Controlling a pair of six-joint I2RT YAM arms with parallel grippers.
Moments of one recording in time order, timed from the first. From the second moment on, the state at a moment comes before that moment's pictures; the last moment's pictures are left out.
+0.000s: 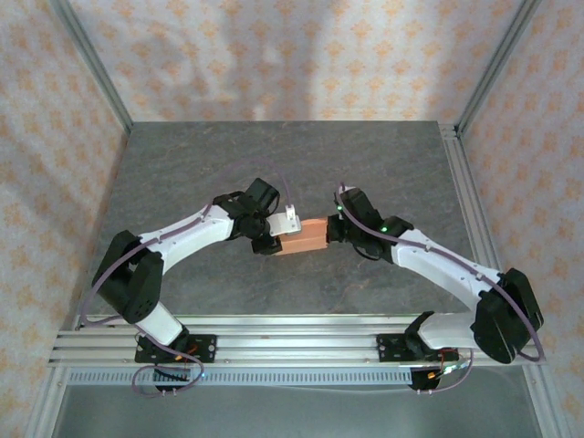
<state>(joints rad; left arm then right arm) -0.58 1.60 1.10 -0.68 0.19 0.63 0.68 1.28 0.88 -0.44 0.11 0.52</state>
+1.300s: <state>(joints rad) -0.58 1.35 0.98 -0.53 0.16 0.38 0.71 1.28 0.82 -0.36 0.27 0.57</state>
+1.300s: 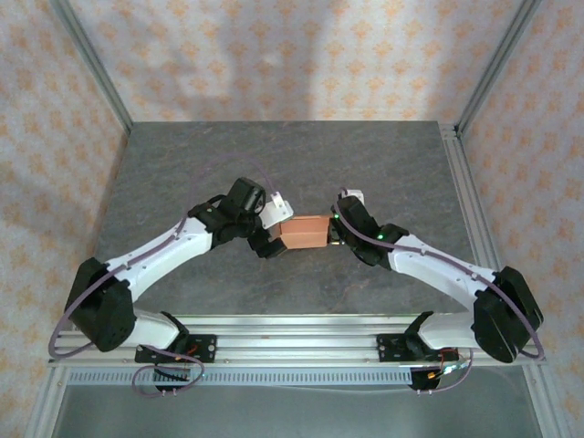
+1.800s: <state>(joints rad) -0.65 1.25 1.00 -0.53 -0.05 -0.07 0.71 1.32 0.89 -0.43 0.28 0.56</state>
